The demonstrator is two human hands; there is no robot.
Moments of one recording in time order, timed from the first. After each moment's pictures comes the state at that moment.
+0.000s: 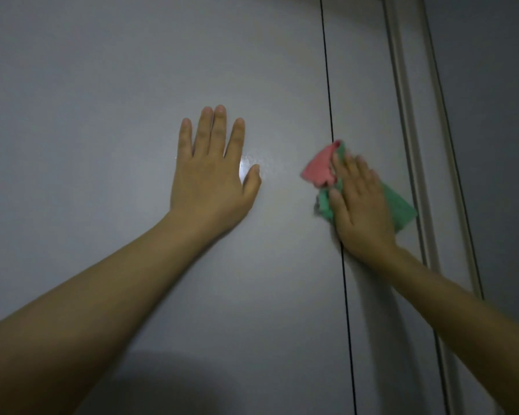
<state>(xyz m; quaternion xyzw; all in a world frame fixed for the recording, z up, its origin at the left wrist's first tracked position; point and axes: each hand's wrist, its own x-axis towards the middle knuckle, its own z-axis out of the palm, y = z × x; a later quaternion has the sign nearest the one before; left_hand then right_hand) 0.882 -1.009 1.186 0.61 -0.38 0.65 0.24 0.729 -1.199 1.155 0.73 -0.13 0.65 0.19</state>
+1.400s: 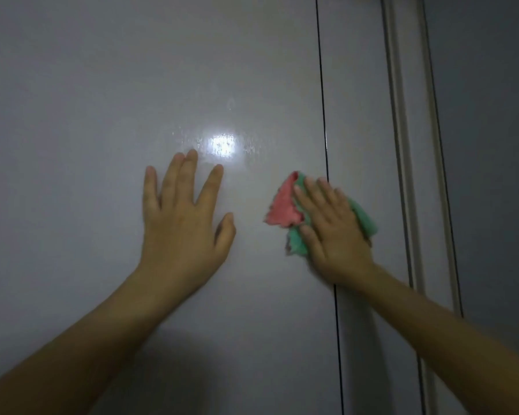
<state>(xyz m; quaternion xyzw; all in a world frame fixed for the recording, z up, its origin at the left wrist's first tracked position) 0.878 -0.968 1.093 0.65 -0.43 0.57 0.27 0.738 -1.173 1.079 0.77 -0.09 0.58 0.25</state>
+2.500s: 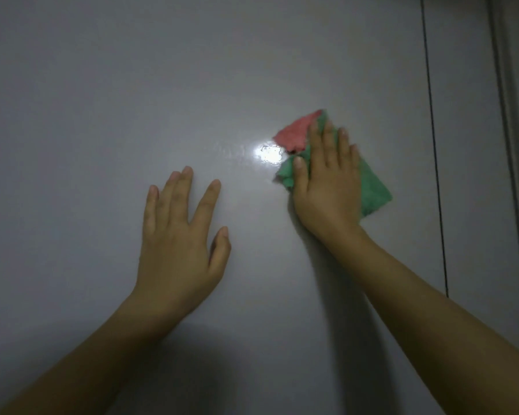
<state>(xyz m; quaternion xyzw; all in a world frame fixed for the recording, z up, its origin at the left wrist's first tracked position) 0.969 -0.849 1.077 0.65 -0.39 0.57 0.31 0.864 -1.018 1.157 0.70 -0.16 0.68 0.15</state>
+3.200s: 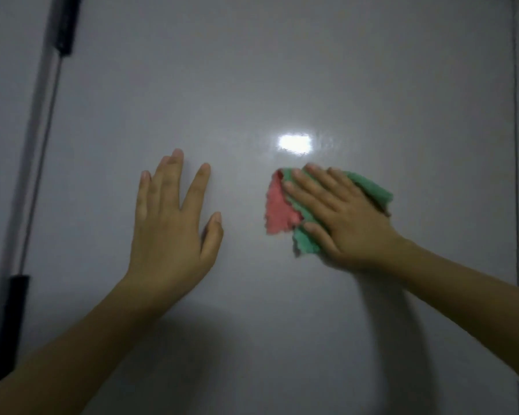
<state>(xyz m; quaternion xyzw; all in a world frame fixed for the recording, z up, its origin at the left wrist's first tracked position) 1.034 -0.745 1.060 0.67 -0.35 0.57 0.31 0.891 -0.969 1.115 0.78 0.07 0.48 0.40</state>
